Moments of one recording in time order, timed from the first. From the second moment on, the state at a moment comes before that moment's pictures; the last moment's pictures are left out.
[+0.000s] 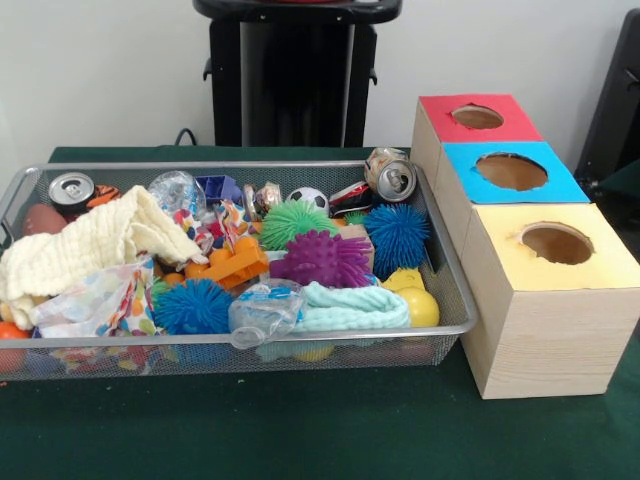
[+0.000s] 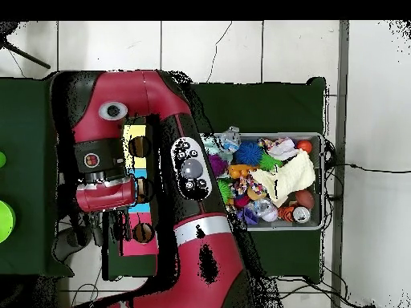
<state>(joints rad) -0.06 -0.48 0.34 1.03 -0.11 2.62 1.88</state>
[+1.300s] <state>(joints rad) -0.12 -0.49 0.34 1.22 -0.12 2.27 1.88</state>
